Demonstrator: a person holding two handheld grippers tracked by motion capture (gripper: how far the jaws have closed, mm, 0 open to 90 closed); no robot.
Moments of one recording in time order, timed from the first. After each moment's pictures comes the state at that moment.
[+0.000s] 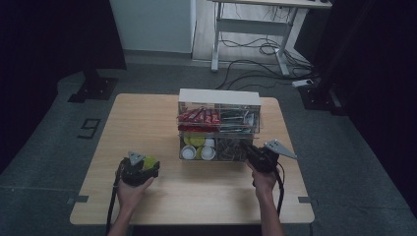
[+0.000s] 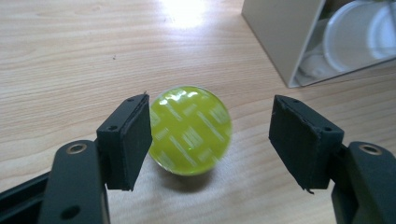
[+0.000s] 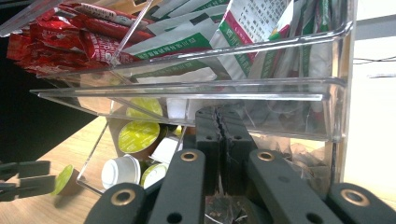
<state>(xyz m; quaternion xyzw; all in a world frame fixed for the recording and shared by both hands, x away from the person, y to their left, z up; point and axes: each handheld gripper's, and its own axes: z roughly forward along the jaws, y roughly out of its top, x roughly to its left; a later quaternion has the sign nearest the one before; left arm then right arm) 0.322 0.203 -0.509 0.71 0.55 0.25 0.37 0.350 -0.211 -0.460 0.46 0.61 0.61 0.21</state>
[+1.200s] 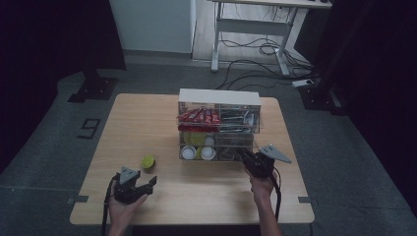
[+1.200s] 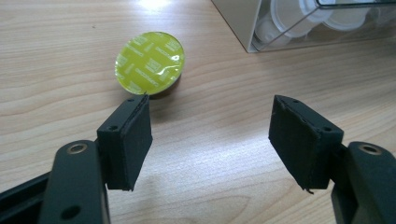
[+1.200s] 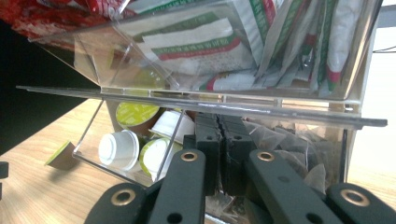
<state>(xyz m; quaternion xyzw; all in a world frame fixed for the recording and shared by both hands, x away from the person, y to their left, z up) 0.277 0.216 -0.515 0.72 0.53 0.21 0.40 0.340 -0.202 -0.471 0.46 0.64 0.57 0.22</state>
